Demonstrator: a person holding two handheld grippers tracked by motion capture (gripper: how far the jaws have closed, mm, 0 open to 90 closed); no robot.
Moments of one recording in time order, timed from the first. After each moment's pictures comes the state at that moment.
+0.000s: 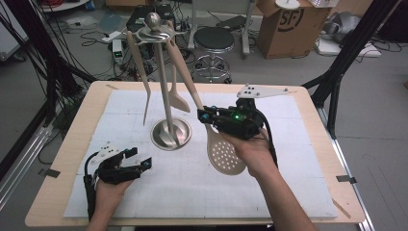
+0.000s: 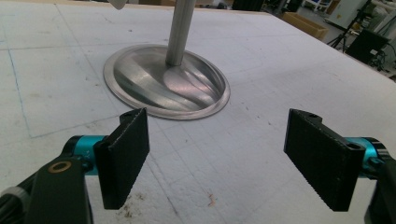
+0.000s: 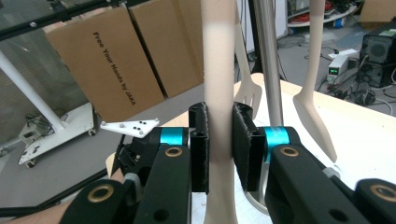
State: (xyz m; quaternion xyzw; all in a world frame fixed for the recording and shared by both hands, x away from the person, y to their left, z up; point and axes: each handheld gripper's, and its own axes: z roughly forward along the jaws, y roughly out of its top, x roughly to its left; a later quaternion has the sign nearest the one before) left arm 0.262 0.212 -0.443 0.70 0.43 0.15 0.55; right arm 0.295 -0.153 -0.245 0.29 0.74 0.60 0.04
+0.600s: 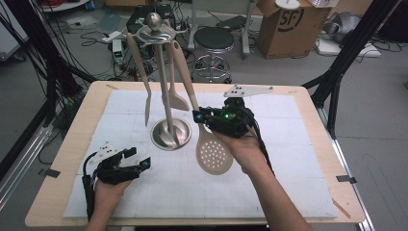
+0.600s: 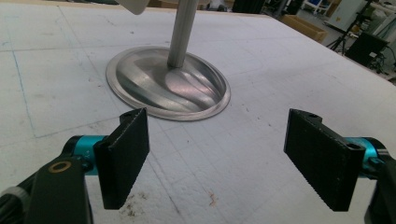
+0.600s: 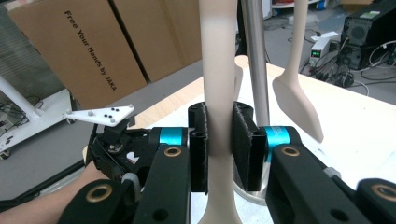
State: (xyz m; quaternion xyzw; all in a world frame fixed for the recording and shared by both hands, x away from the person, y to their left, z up) left arm 0.261 0.215 -0.443 0.69 0.44 0.15 0.55; right arm 0.306 -0.137 -0.256 0.31 0.76 0.56 0.06
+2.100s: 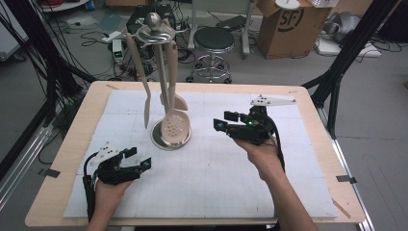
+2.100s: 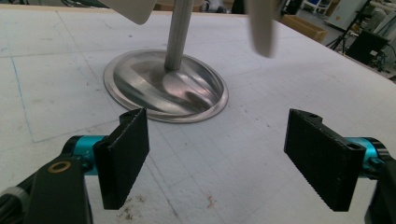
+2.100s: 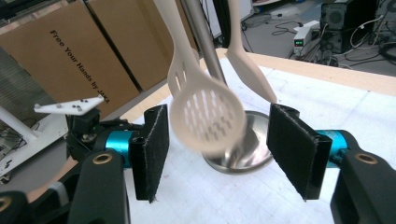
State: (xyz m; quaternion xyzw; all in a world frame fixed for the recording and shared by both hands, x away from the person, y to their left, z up) left arm 0.259 0.212 -0.441 0.69 0.43 0.16 0.55; right arm 0.313 -0.195 -0.294 0.36 0.74 0.57 0.05
